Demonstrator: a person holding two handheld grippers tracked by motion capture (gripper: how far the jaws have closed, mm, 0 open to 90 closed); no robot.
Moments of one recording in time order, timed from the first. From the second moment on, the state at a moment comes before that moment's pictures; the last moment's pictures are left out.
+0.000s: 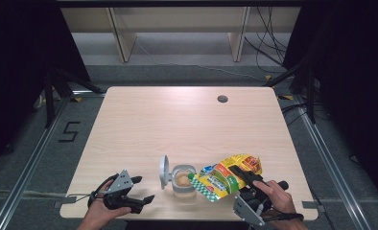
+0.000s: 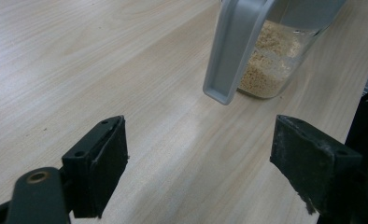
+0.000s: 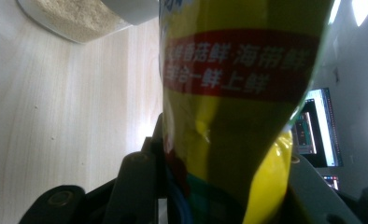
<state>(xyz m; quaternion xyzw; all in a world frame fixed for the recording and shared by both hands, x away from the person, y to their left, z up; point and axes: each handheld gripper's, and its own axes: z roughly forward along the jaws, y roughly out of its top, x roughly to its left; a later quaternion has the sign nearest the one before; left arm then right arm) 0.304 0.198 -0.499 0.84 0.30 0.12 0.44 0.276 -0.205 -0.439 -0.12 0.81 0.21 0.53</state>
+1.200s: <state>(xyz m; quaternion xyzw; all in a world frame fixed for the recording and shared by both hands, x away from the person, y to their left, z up) 0.304 0.196 -0.501 0.83 0.30 0.12 0.45 0.283 -0.216 -0.443 -0.08 0.82 0.28 0.49</state>
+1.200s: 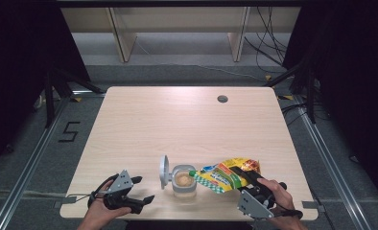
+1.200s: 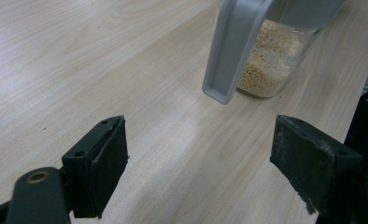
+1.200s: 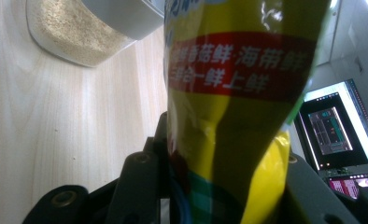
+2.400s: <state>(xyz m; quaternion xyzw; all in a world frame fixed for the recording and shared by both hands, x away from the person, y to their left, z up) 0.303 0.195 -0.501 0.83 0.31 0.12 0.45 0.306 -0.230 -0.454 0.03 0.82 0.41 0.40</state>
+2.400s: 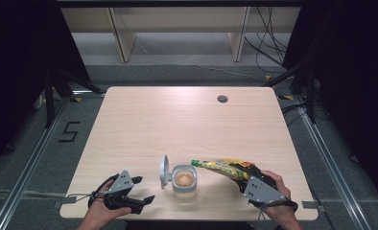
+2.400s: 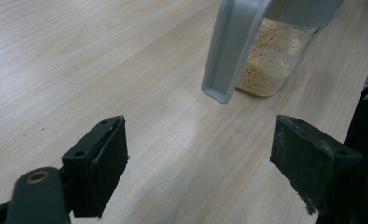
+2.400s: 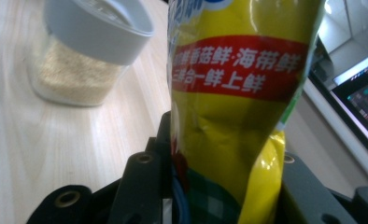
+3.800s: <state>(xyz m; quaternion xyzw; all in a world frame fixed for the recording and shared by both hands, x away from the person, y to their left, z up) 0.303 0.195 -0.500 0.83 0.30 0.12 0.45 0.357 -0.278 -0.485 0.23 0.77 0.52 0.28</state>
